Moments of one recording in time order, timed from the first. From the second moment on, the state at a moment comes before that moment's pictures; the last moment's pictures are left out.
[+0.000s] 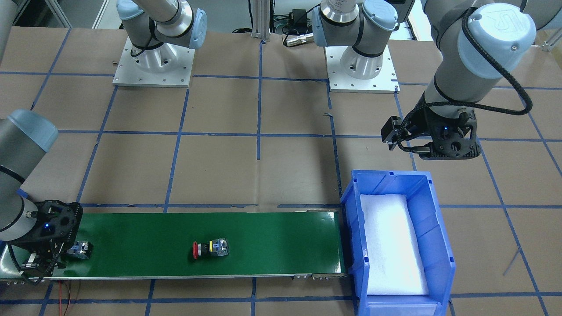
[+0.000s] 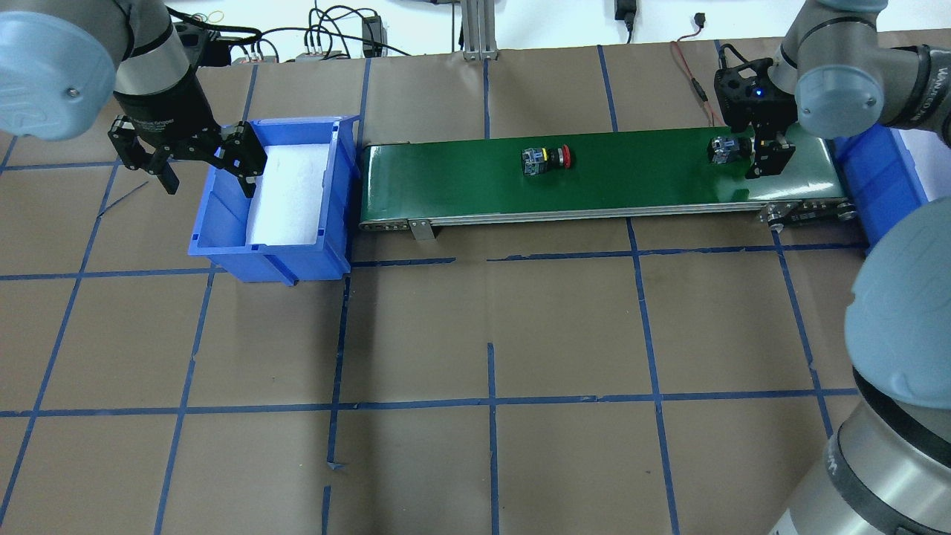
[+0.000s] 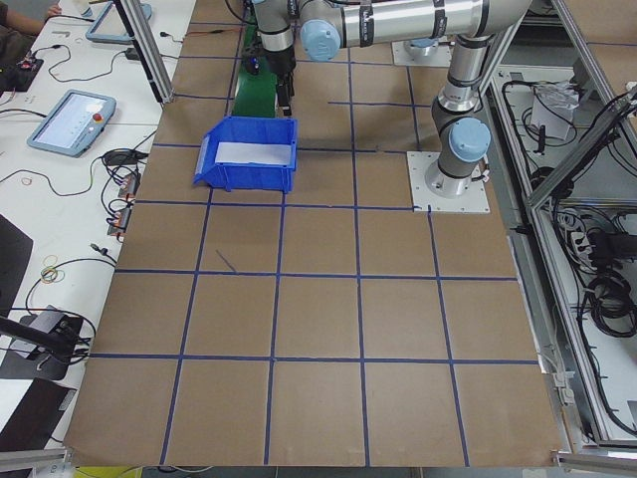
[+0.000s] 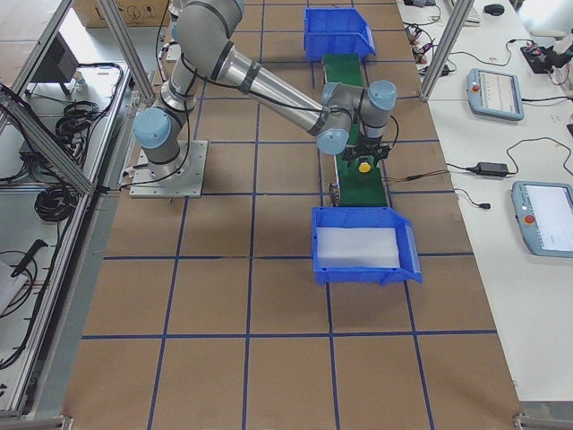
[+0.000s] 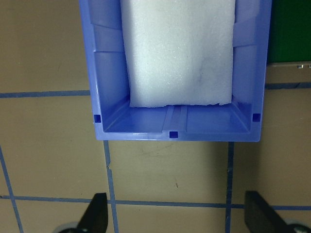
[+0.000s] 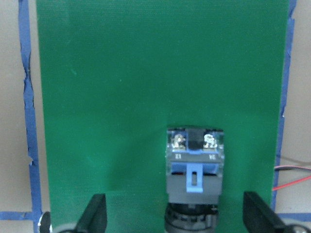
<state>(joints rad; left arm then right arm) -1.48 -1.71 -1.53 -1.57 1.71 0.10 1.30 -1.02 1.50 -2.07 -1.57 -1.86</state>
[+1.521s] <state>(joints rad) -1.43 -1.69 -1.54 -1.60 1.61 0.04 1.23 -1.12 1.40 -2.10 -1.67 -1.97</state>
